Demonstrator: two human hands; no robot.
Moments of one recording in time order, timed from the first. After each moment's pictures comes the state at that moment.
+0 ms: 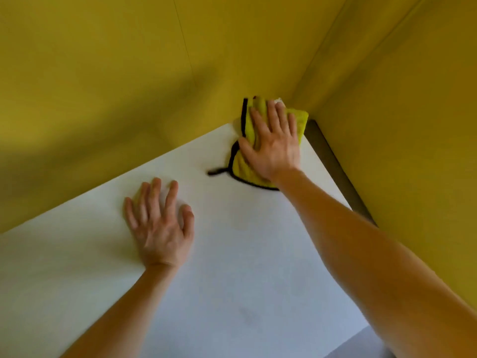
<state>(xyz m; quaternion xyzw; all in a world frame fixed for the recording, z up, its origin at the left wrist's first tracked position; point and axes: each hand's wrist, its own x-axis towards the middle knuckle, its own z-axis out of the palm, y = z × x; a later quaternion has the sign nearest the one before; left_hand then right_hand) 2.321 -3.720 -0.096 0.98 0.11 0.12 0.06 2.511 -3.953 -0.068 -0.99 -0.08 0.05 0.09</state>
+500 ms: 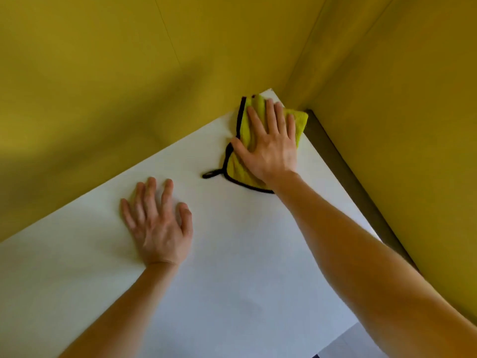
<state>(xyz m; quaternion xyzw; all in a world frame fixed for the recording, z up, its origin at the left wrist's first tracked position) 2.320 -3.723 -0.096 0.99 0.11 0.11 0.05 2.488 -3.953 -0.069 -0.99 -0.03 0.06 0.09</state>
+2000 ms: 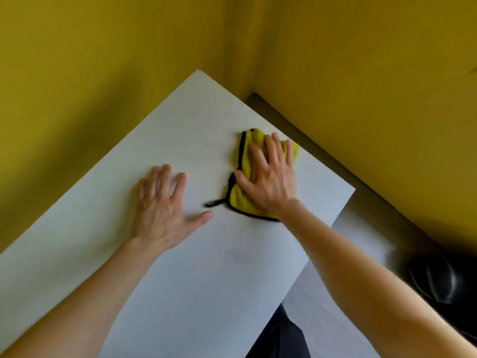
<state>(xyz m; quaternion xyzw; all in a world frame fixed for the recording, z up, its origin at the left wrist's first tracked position) 2.318 -3.751 -0.046 0.97 -0.20 -0.09 0.03 2.306 -4.027 -0.069 -0.99 0.08 0.00 0.07</state>
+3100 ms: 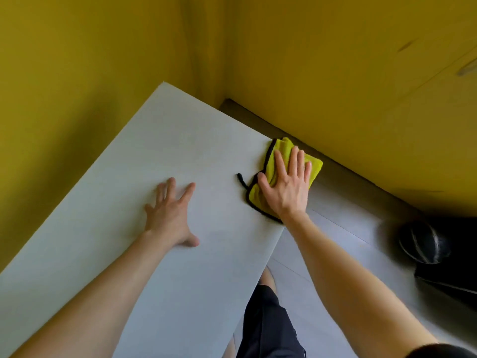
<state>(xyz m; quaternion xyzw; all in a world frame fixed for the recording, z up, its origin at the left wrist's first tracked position) 2.288 -3.802 0.005 0.92 -0.21 -0.32 -0.08 2.198 -4.077 -0.064 -0.95 0.31 -0.01 0.10</state>
